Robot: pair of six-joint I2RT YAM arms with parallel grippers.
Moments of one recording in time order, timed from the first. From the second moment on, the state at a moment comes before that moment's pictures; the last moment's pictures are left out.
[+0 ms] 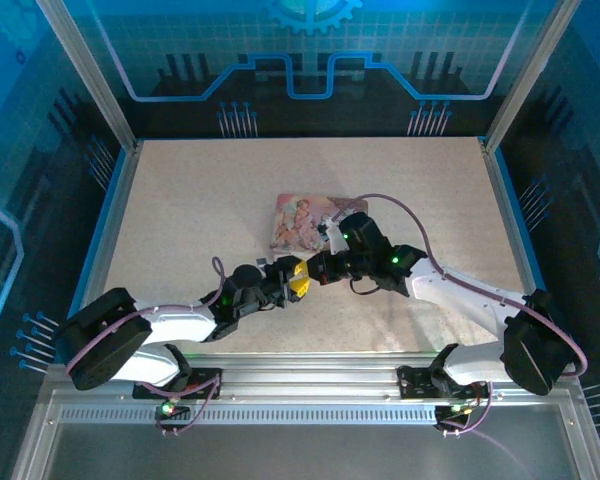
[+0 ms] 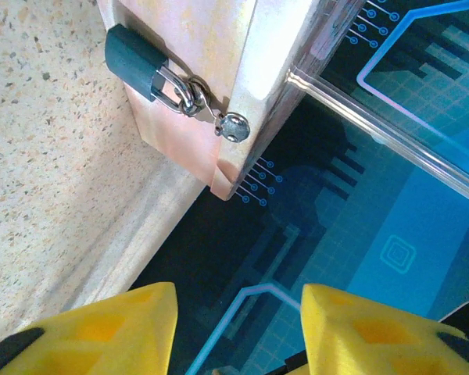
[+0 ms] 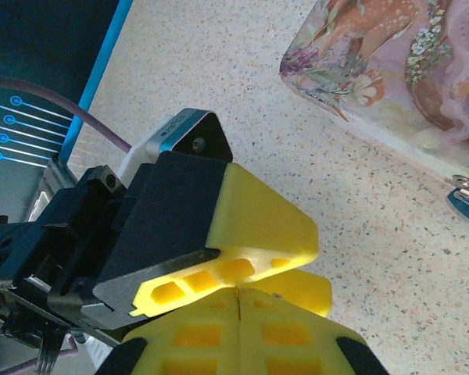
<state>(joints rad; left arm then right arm) -0.81 1.36 0.32 0.77 0.05 -2.09 0.75 1.32 0.87 -0.27 -0.37 0.57</state>
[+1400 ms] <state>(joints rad) -0.82 1.40 0.28 0.84 -0.01 -2.09 0.77 1.35 0.87 -0.26 -0.41 0.57</state>
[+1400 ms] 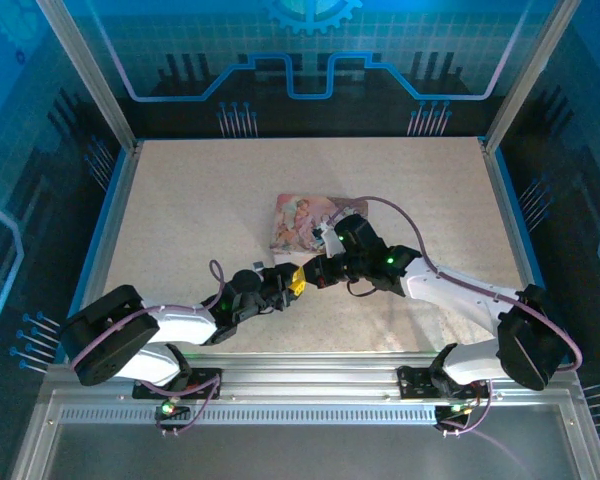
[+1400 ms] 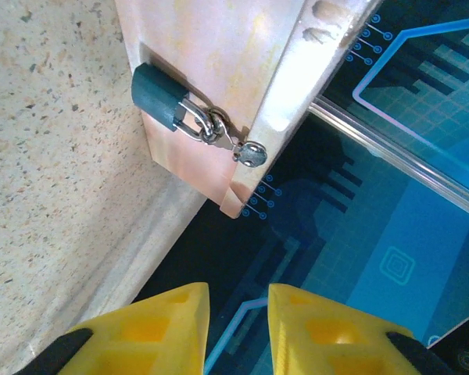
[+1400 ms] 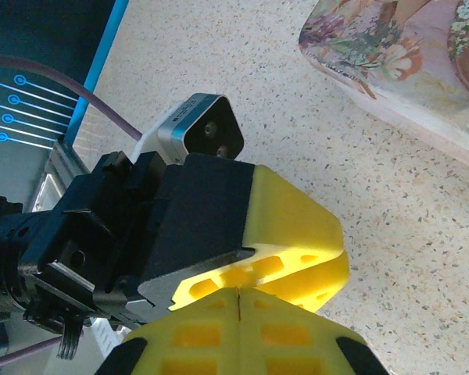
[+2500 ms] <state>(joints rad) -0.83 1.40 0.26 0.86 -0.04 -2.09 0.77 1.35 0.86 -0.26 -0.41 0.56</state>
